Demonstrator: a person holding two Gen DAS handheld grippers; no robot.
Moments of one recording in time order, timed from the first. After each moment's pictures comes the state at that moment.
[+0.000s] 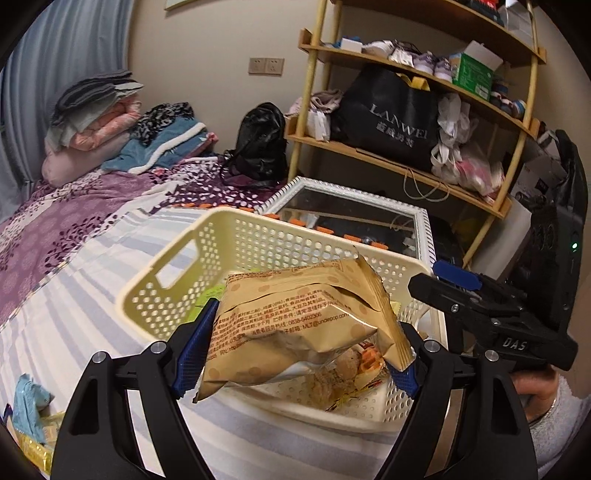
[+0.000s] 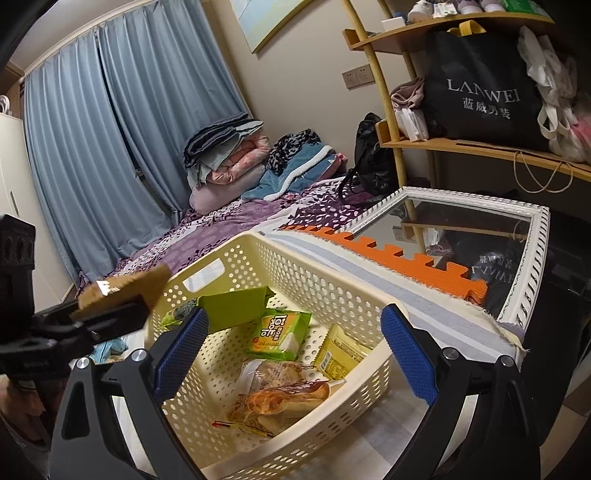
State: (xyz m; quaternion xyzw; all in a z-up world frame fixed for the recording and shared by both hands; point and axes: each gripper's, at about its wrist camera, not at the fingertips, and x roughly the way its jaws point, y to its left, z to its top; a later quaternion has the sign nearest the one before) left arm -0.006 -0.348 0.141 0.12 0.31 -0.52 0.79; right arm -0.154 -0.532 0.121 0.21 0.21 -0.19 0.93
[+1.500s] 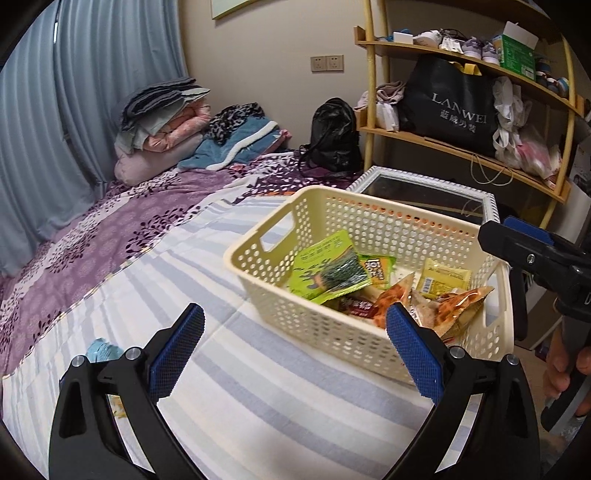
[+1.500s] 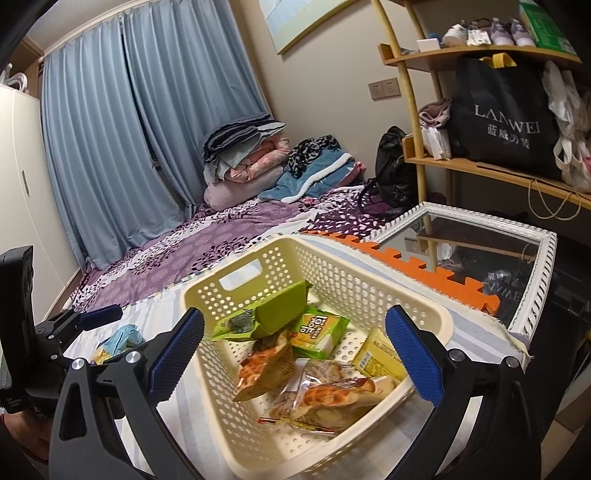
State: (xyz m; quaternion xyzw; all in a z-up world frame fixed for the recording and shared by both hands) left arm -0.019 -0.283 0.144 0.17 0.29 -0.38 0.86; right arm -0.143 -0.478 0.149 0.17 0.21 -0.17 0.95
